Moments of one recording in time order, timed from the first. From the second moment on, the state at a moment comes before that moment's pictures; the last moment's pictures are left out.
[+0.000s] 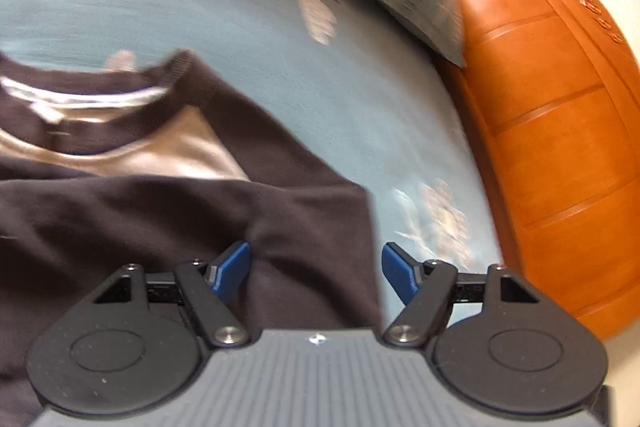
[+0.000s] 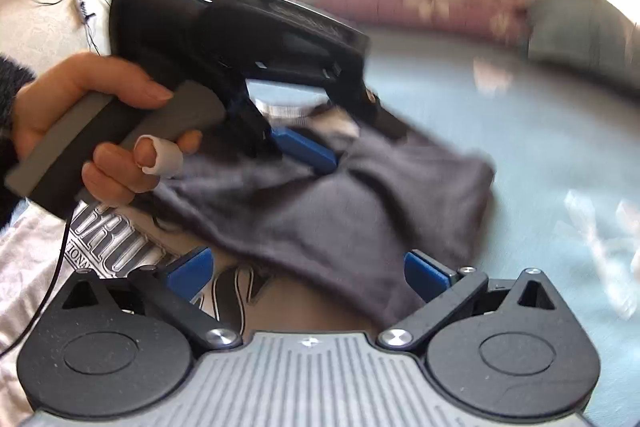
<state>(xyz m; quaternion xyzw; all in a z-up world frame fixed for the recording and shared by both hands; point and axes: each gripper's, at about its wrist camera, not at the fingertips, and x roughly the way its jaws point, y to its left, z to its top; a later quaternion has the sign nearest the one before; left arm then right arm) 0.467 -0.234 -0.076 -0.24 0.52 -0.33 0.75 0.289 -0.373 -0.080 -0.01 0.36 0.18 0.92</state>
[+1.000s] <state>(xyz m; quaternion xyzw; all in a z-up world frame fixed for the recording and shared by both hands) 0.485 -0.307 -0.057 -0.20 0.50 -0.35 0.76 0.282 -0.375 -0.102 0.00 0.37 0.15 0.92</state>
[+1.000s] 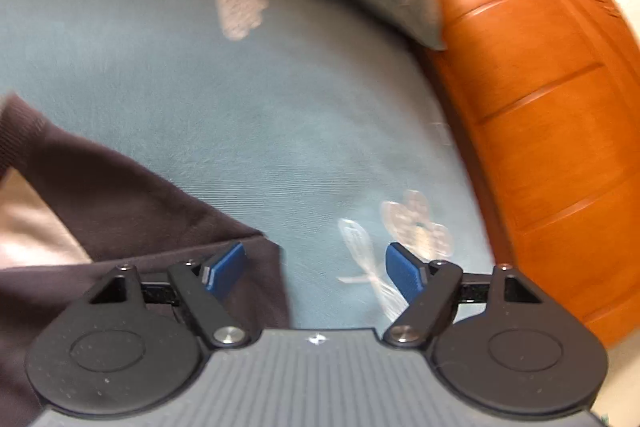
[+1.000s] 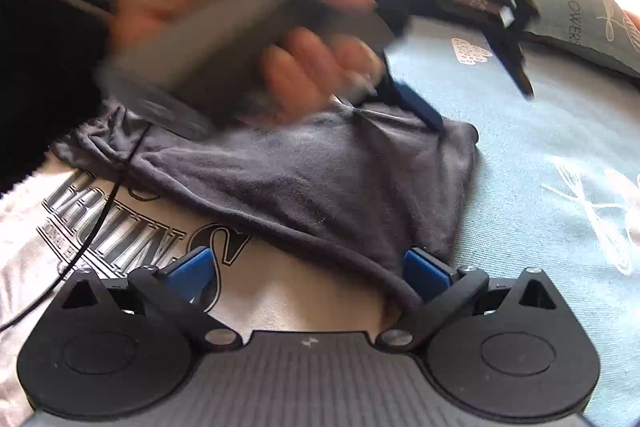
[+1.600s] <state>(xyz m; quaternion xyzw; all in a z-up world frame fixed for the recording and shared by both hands) 0.307 -0.071 0.017 -0.04 0.46 -0.24 0.85 0.181 -0.358 -0.038 0.04 0.42 0.10 0.90</state>
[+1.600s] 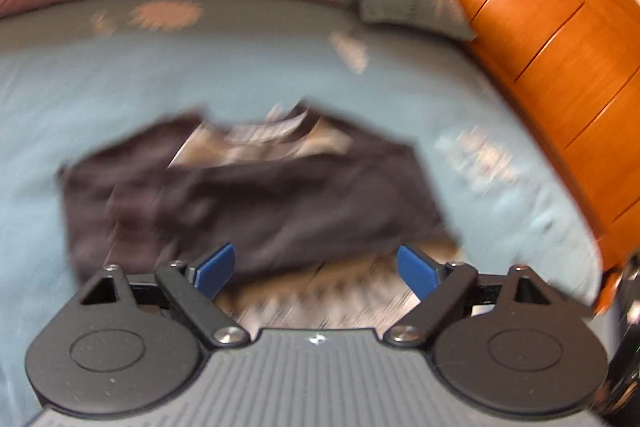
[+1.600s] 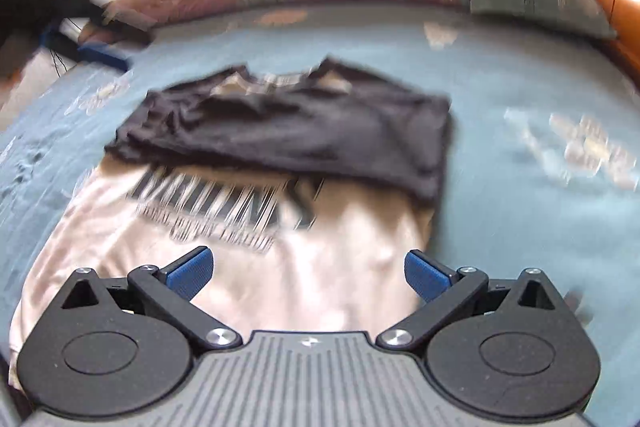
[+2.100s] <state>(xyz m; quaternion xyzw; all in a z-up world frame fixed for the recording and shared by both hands) 0.167 -0.001 -0.090 -0.10 0.44 -0.23 0.86 0.117 -0.301 -0.100 -0.01 0.42 0.05 0.90</state>
